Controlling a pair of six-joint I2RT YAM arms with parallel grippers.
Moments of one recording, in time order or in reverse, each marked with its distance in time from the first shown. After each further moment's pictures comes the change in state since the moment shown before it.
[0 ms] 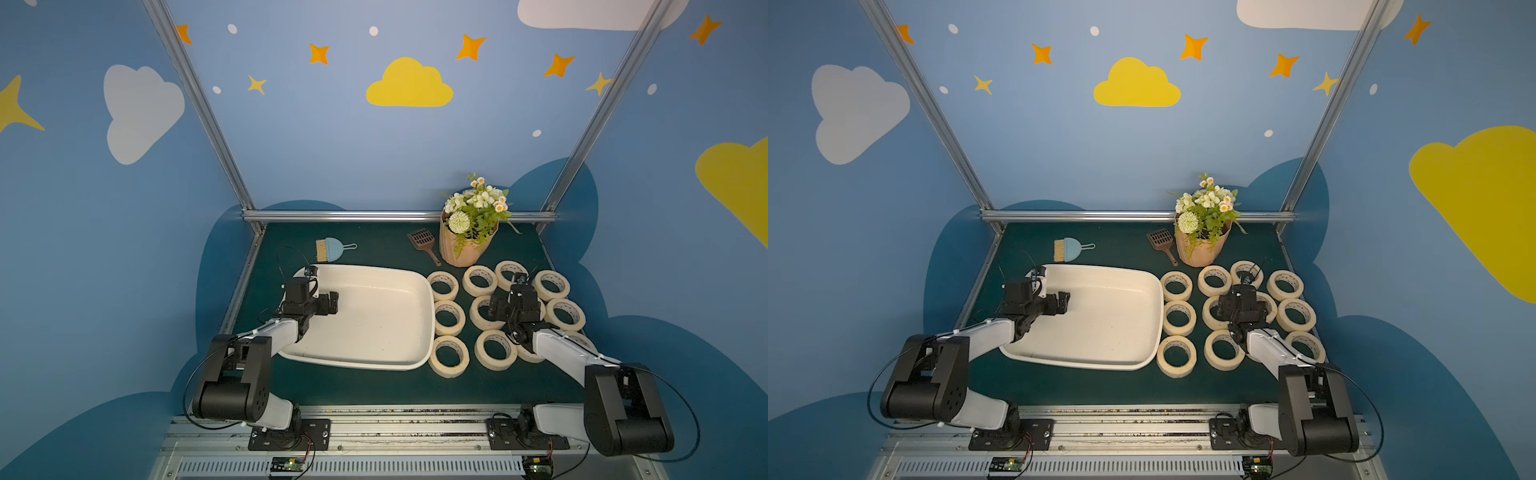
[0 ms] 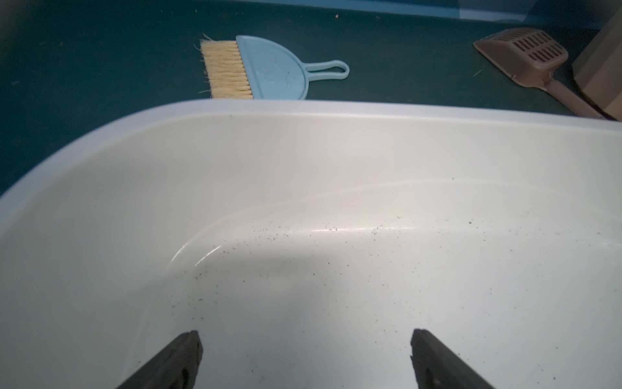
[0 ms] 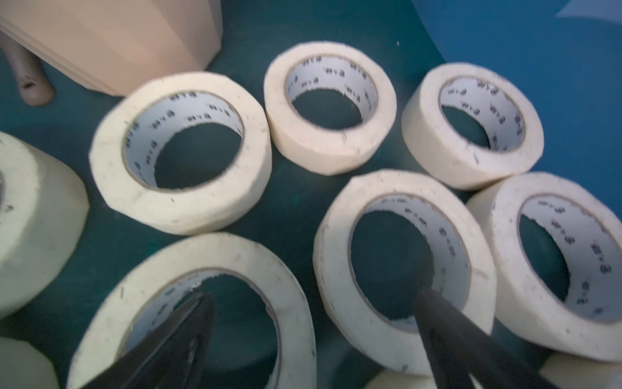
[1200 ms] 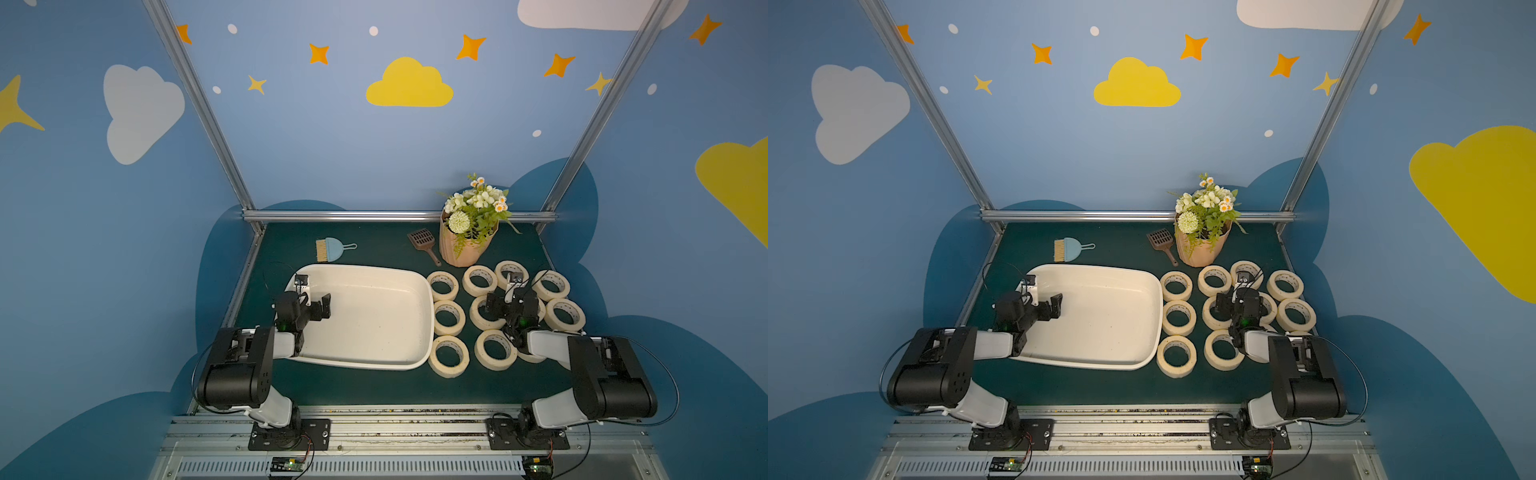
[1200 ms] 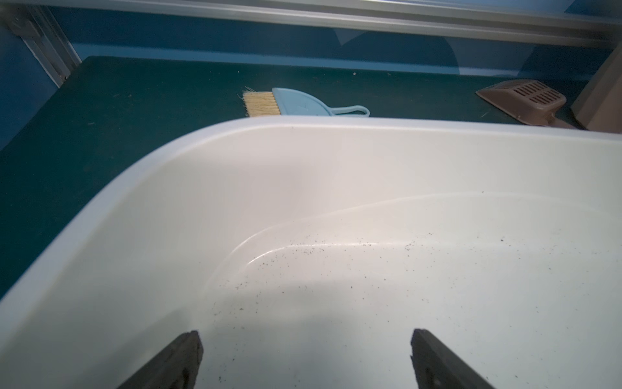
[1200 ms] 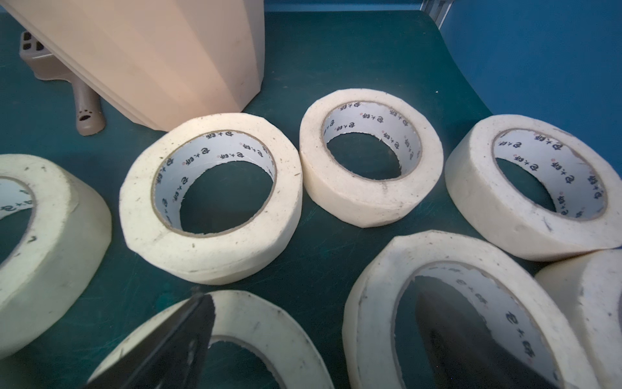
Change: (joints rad) left arm 0.084 0.080 -0.189 0.448 0.024 0.024; right arm -0.050 0.163 -0.070 0.341 -0.140 -0.066
